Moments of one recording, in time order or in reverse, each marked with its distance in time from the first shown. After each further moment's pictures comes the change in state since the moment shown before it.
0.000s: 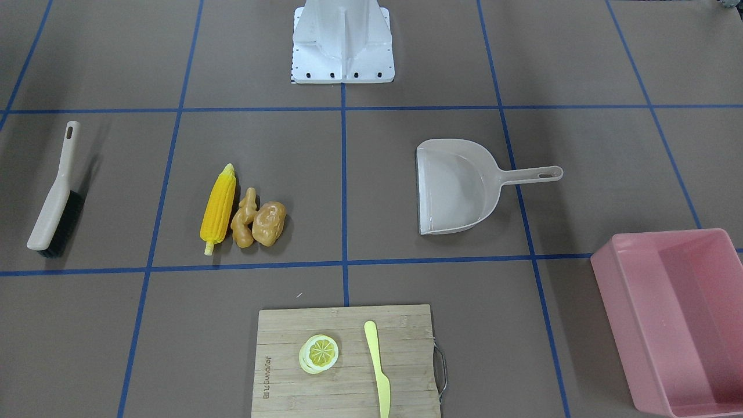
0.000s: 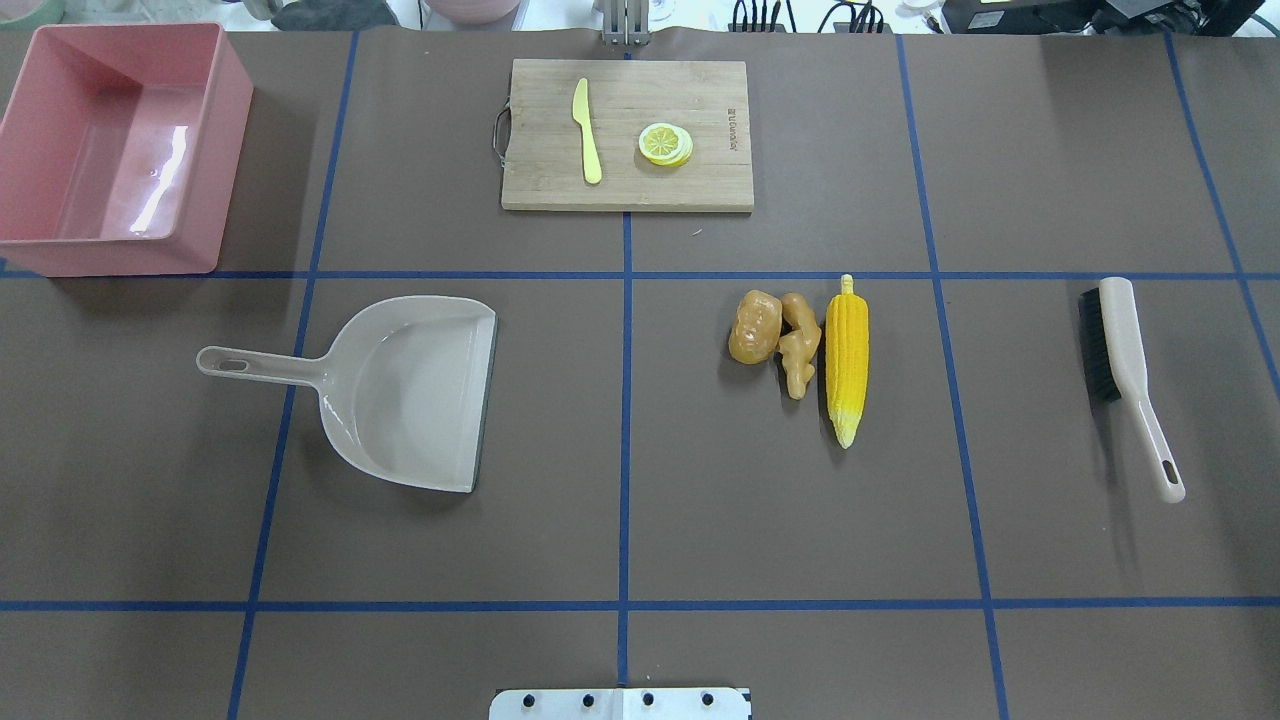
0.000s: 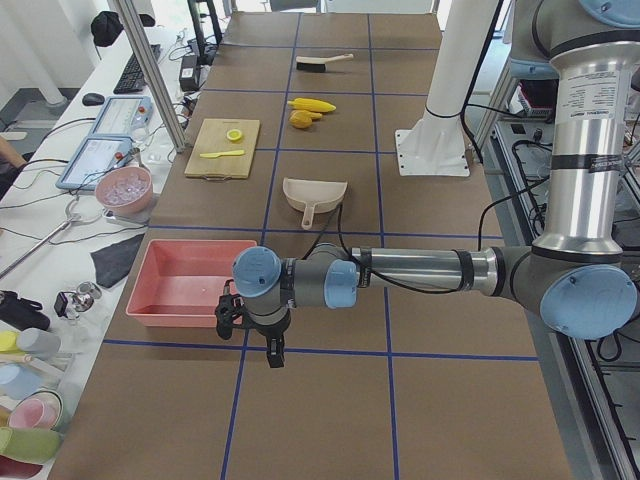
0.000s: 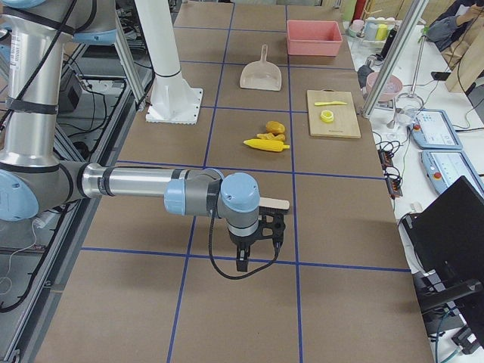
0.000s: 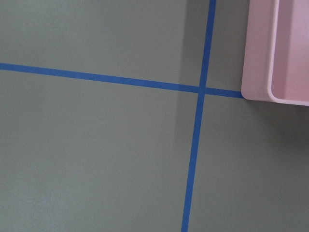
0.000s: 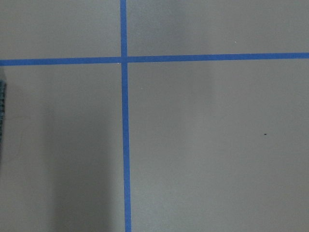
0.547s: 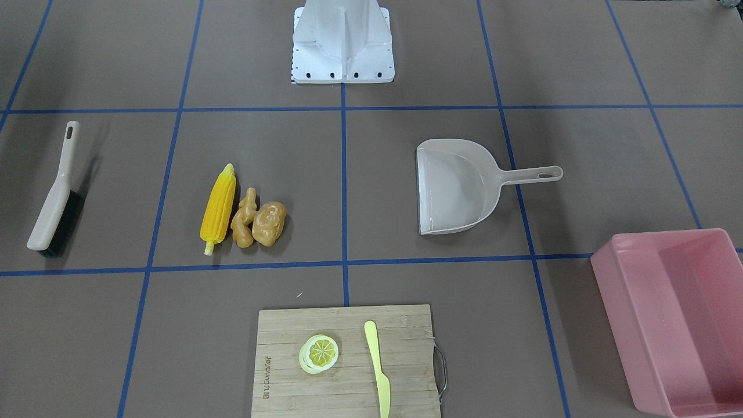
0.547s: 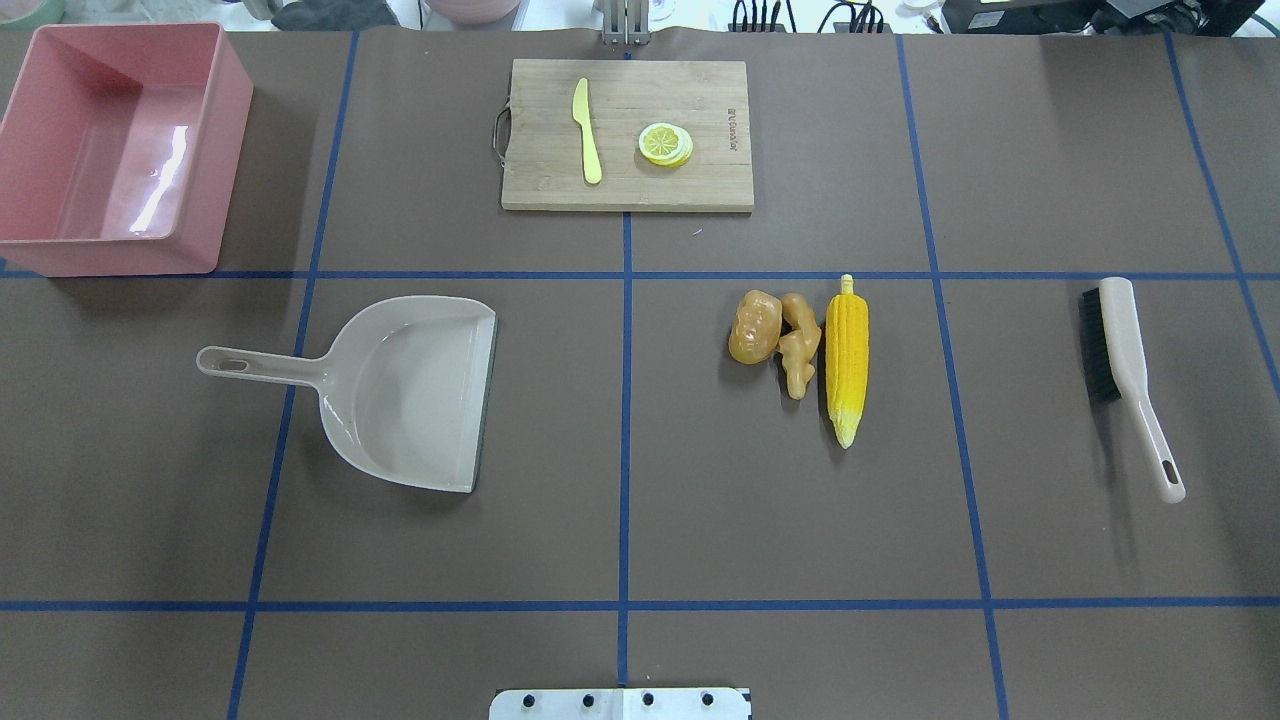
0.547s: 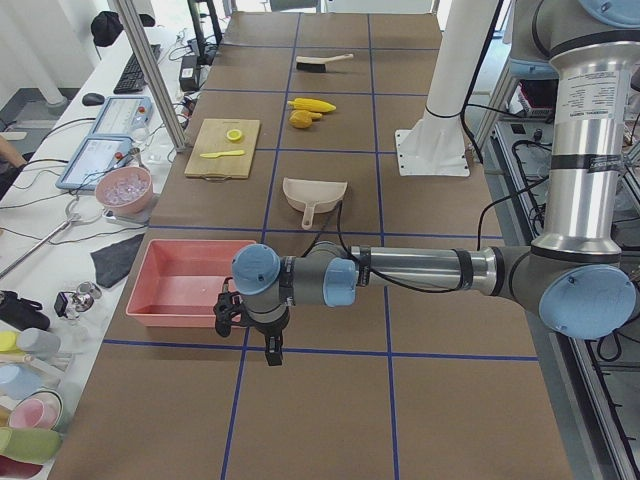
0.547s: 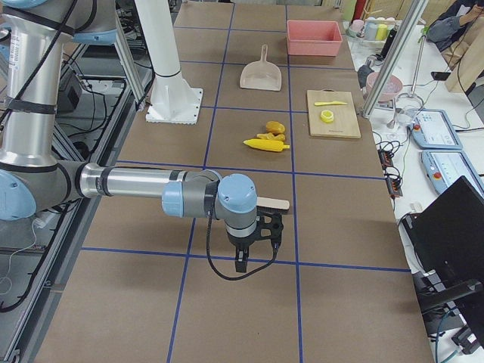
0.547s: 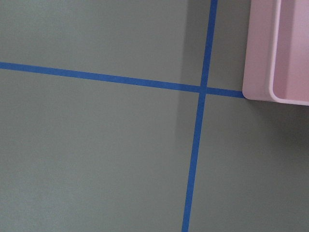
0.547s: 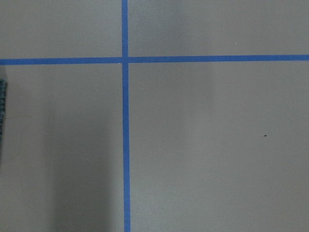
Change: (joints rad) left arm 0.000 -0.022 -0.011 0.002 0.001 0.000; right arm 0.000 -0.014 0.007 0.024 0.000 0.001
